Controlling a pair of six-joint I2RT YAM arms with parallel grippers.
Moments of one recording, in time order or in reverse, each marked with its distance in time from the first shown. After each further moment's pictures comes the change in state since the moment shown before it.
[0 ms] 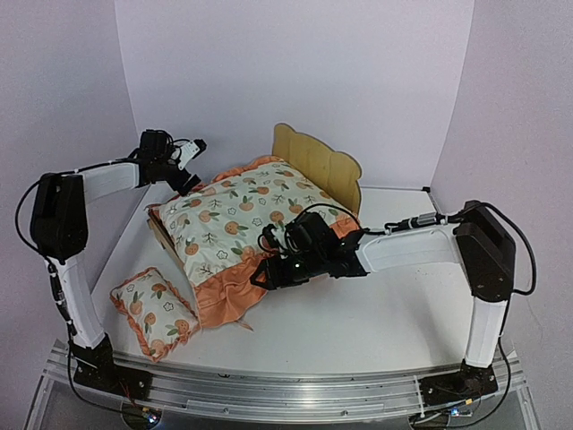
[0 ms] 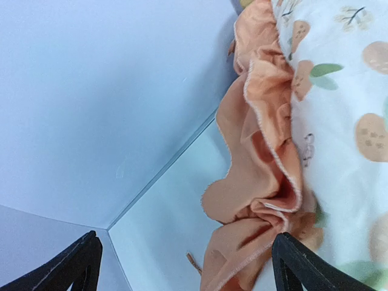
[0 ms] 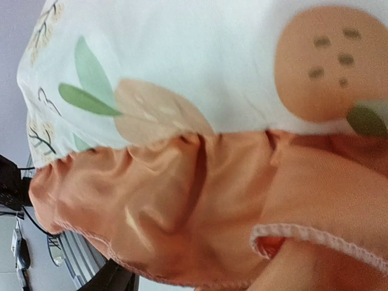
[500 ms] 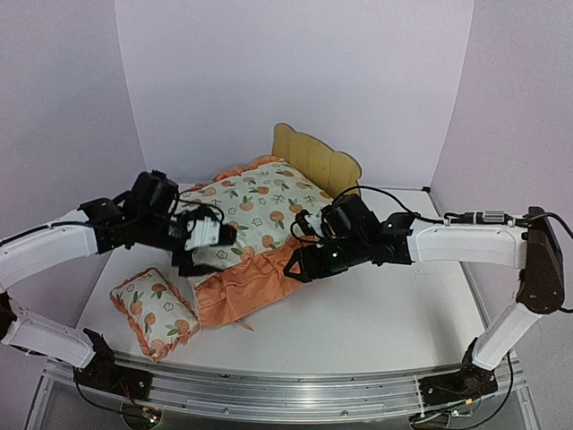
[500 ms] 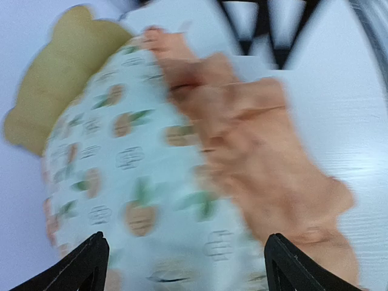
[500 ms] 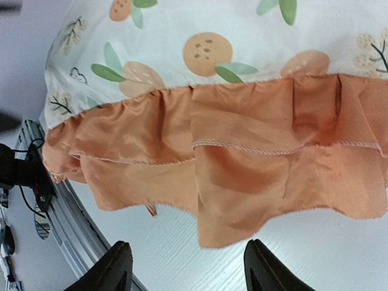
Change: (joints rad) left arm -0.450 -0.694 -0.512 -0.329 0.173 0.207; right arm -0.035 -0.309 -0.109 -0.256 0.086 -0.086
